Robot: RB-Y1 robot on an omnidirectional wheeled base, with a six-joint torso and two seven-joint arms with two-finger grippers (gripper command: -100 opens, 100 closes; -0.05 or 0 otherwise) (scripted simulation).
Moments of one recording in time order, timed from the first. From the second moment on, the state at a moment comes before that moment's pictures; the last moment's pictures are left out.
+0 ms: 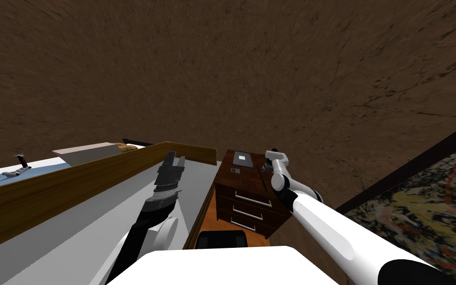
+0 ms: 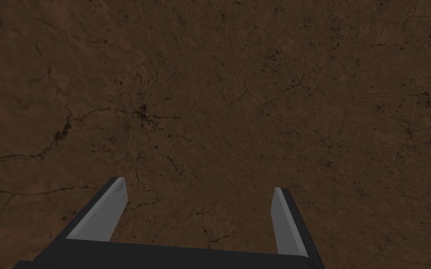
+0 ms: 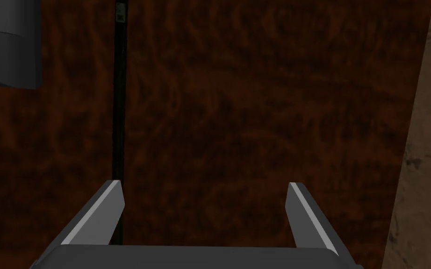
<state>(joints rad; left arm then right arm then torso) 0.52 -0.02 -0.07 -2.32 -0.09 -0.48 -0.04 -0.95 -0.39 -0.72 -0.76 0.32 1.42 -1.23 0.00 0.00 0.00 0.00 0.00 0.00</state>
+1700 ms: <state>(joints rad) 0.52 -0.02 -0.07 -2.32 -0.09 -0.48 -0.04 -1.00 -0.37 -0.79 -0.56 0.31 1.45 -1.34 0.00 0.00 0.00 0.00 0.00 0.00</state>
